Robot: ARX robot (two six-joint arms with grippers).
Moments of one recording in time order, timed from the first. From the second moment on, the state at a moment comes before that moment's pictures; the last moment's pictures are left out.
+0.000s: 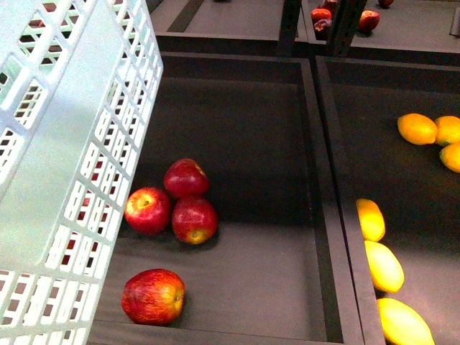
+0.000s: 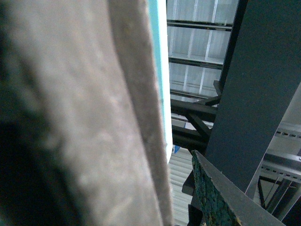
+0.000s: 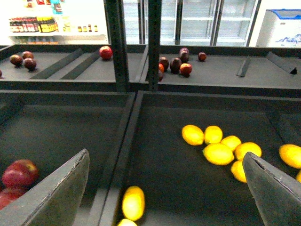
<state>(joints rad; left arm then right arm) -0.06 0.85 0.76 -0.18 0.09 -1.60 0.00 0.00 0.02 0.00 -0.01 0.00</state>
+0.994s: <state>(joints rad) -0.49 1.60 1.32 -0.29 0.12 -0.81 0.00 0.00 0.02 0.00 0.00 0.00</state>
